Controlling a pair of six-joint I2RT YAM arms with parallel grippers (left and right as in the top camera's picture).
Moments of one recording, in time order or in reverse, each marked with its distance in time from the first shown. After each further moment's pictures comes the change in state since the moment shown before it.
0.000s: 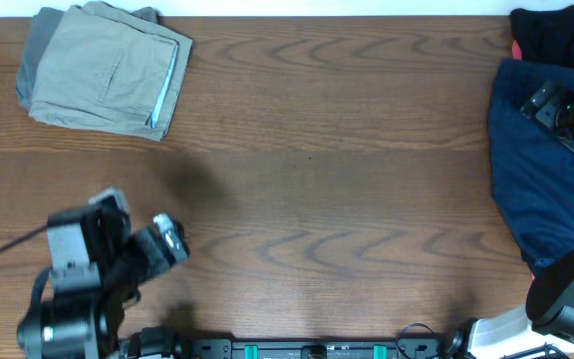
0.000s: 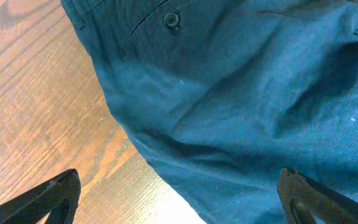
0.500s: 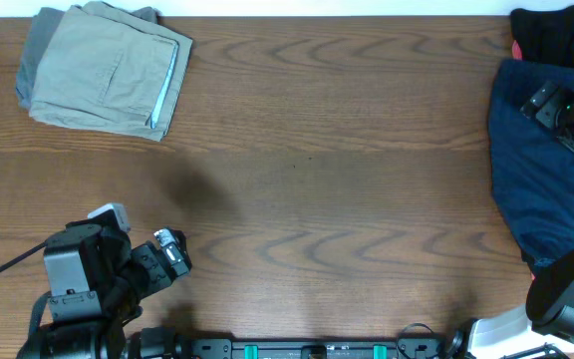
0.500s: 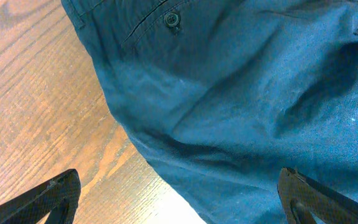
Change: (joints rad) left arm -0.019 -0.095 -0.002 -0.022 0.007 -0.007; right arm 0.000 0.000 0.000 0.000 0.000 0.000
